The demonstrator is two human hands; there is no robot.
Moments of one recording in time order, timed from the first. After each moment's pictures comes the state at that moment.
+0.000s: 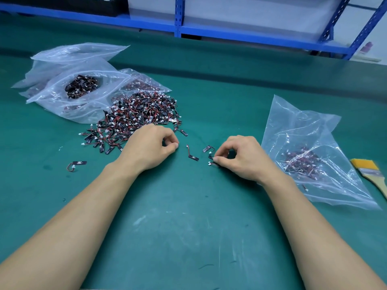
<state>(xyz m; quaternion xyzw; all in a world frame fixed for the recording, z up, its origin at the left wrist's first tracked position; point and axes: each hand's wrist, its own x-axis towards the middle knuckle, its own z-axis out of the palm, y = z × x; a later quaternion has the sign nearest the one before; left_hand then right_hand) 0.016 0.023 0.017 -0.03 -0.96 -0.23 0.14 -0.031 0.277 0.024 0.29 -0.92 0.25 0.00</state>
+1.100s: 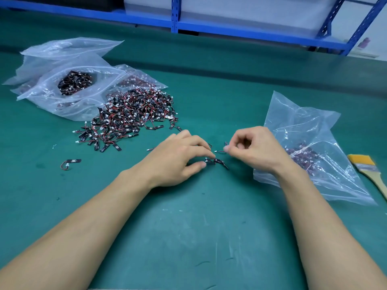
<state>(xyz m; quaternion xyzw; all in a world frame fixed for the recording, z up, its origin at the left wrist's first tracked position) 0.030 0.069 0.015 -0.27 -0.94 -0.20 0.10 -0.036 0.300 0.038 0.25 -0.90 0.35 0.00</state>
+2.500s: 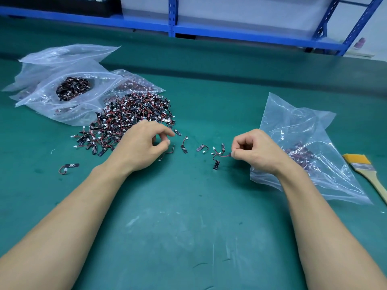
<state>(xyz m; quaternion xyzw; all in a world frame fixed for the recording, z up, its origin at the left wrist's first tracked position) 0.017 0.016 0.015 -0.09 -0.94 -0.28 0.18 -0.032 0.310 0.047 0.26 -0.88 0.38 -0.08</state>
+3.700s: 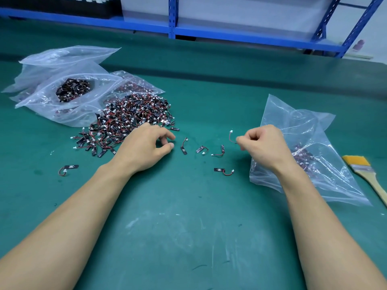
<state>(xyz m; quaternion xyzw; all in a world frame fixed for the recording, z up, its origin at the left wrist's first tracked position) 0.006 0.016 0.004 -0.08 -0.95 -0.25 0.16 -0.042 0.313 0.043 0.11 -0.92 0.36 0.06</state>
